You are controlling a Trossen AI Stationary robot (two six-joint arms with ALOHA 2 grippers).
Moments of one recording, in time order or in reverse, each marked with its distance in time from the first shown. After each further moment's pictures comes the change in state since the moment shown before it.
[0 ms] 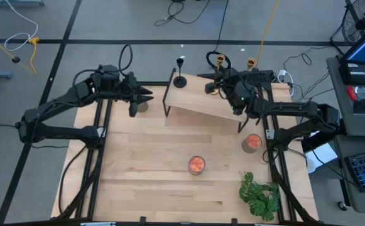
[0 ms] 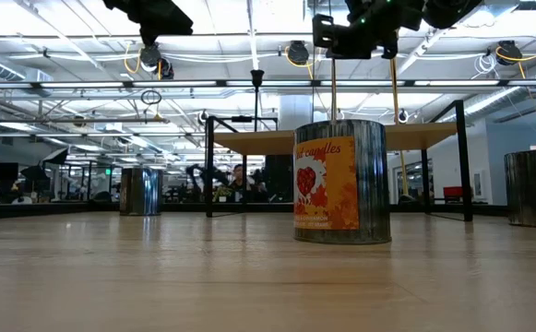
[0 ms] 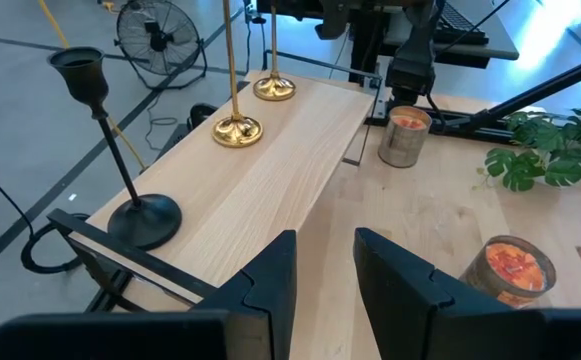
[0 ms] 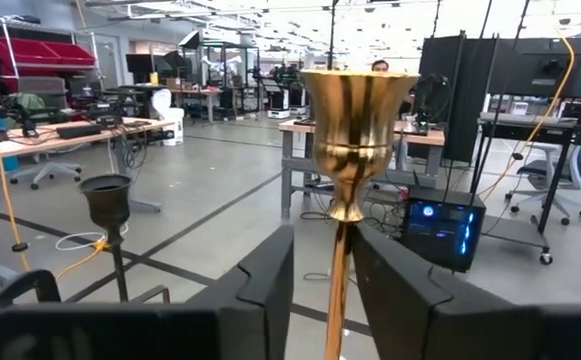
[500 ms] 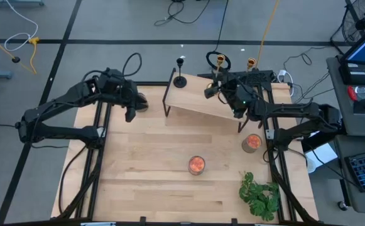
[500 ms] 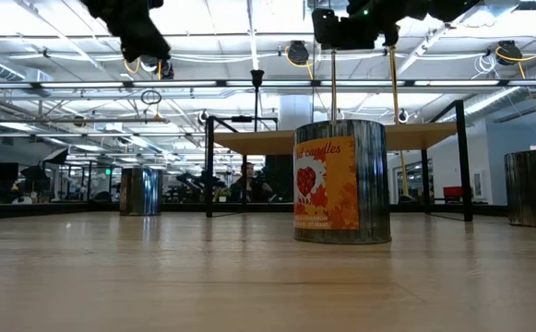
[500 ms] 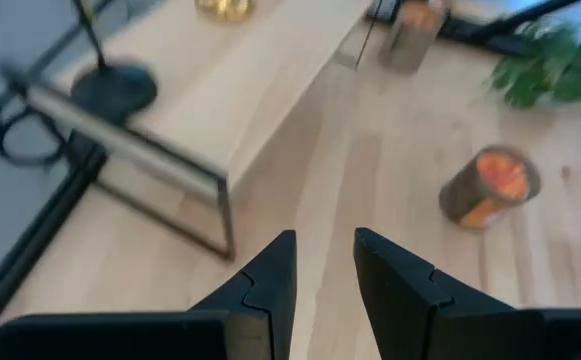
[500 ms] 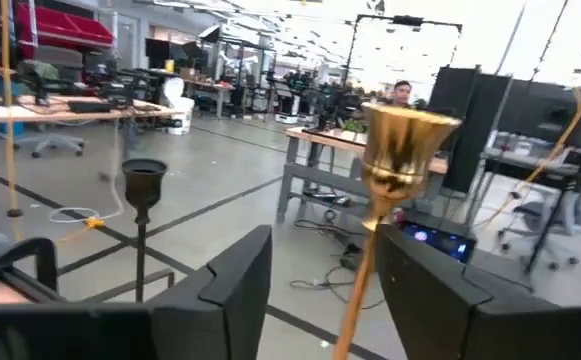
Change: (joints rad) left arm 0.000 0.000 0.000 -0.266 -0.014 -0.027; right arm 0.065 -0.021 0.000 0.004 0.020 -0.161
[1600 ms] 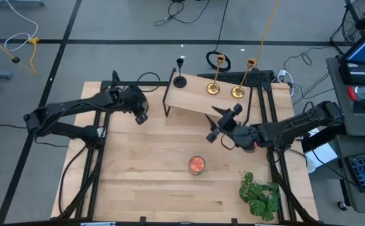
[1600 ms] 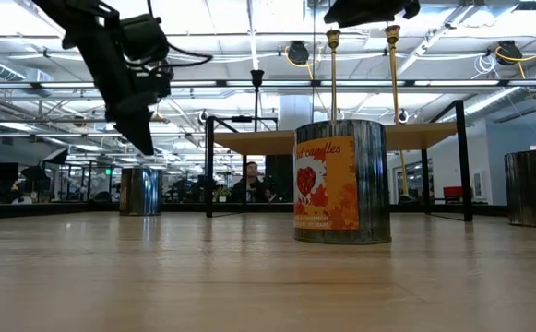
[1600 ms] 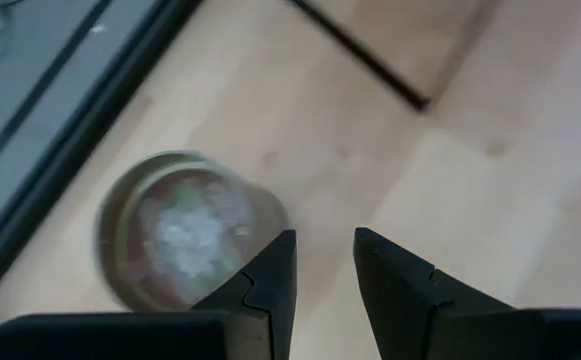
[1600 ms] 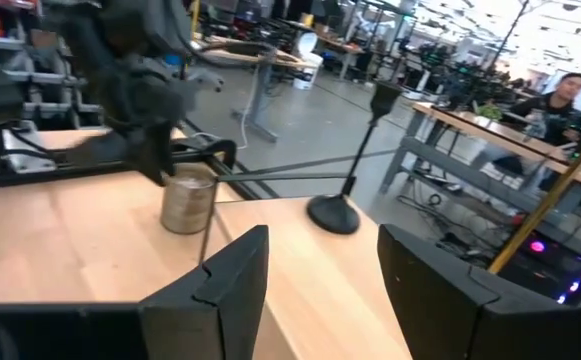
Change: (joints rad) left arm 0.006 0.181 -0.301 0.153 -0.450 -0.086; right arm 0.505 -0.047 0.000 -0.423 0.161 0.216
